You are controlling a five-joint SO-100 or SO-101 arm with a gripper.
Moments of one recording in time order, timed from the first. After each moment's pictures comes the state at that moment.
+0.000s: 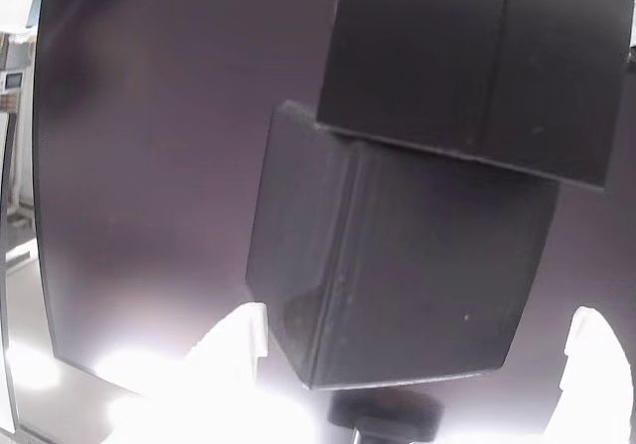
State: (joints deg) arm 8.5 159.2 167.3 3.1 -101.9
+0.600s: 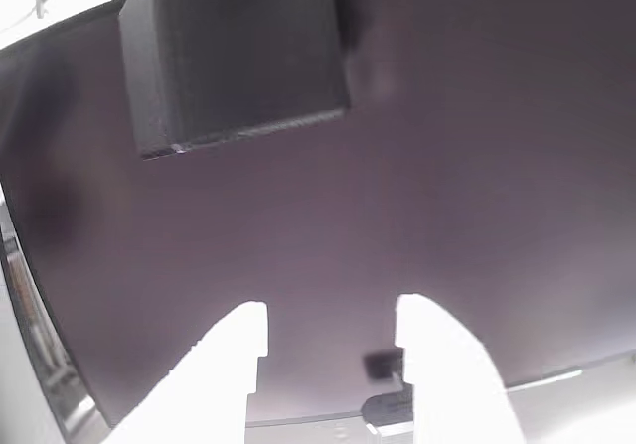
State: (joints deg) arm -0.1 173.9 140.9 50.7 -74.8
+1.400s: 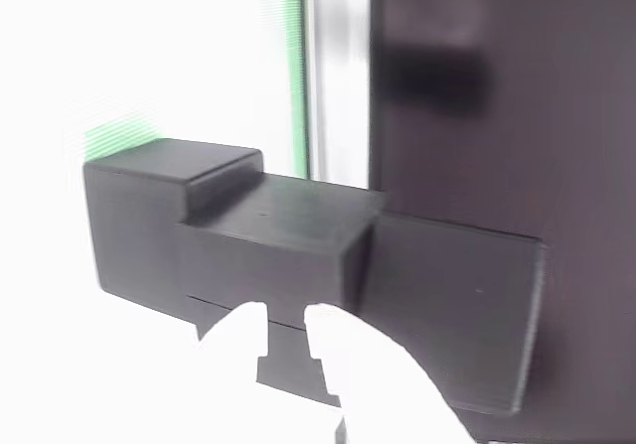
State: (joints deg) arm -4.1 194.3 170.2 53.4 -0.1
